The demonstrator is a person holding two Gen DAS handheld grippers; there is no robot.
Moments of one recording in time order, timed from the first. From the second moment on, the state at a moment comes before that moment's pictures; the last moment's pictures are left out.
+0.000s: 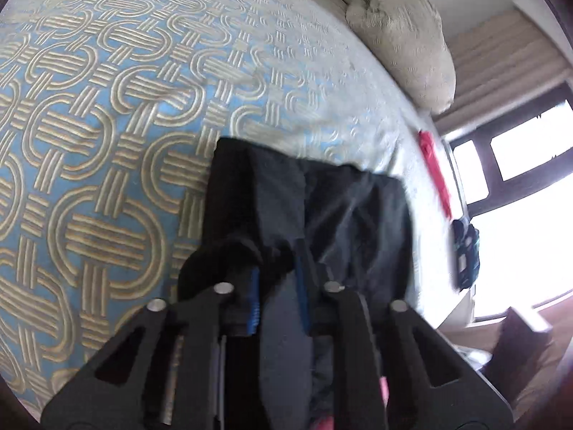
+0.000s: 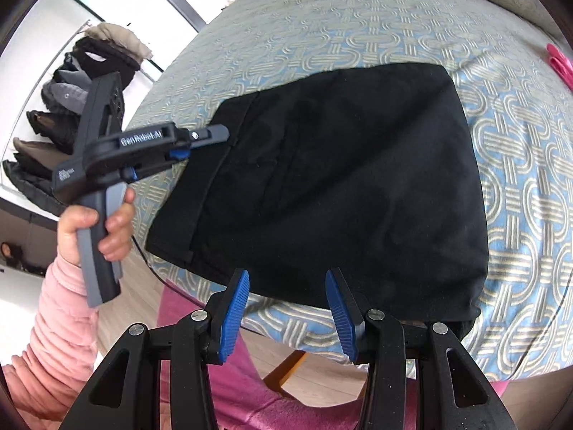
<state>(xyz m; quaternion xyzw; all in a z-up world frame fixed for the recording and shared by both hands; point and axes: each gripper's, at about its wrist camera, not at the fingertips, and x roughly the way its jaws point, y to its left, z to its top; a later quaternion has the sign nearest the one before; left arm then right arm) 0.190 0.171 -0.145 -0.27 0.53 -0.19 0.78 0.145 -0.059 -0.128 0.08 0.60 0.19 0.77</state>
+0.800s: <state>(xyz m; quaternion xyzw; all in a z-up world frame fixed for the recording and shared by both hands) 0.224 0.206 -0.165 -0.36 0.53 -0.22 0.73 0.182 0.001 -0.115 0.07 0.56 0.24 0.79</state>
